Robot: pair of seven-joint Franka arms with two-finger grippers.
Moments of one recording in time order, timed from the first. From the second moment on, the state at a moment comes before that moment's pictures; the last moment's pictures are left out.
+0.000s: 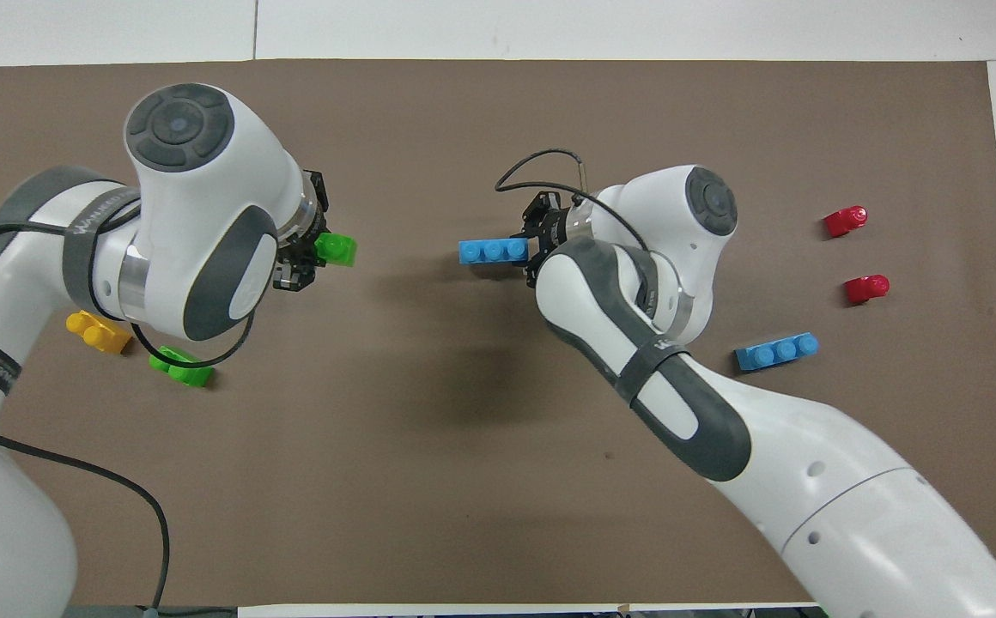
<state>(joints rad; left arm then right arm) -0.24 0.28 -0.10 -1.70 0.06 1.97 -1.65 0.39 0.54 -0.03 -1.66 0.65 2.33 1.43</state>
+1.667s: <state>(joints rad) 0.11 0.33 -0.10 -1.98 0.03 2.42 -0.91 -0.19 0.48 -0.02 -1.74 0.54 1.95 0.97</state>
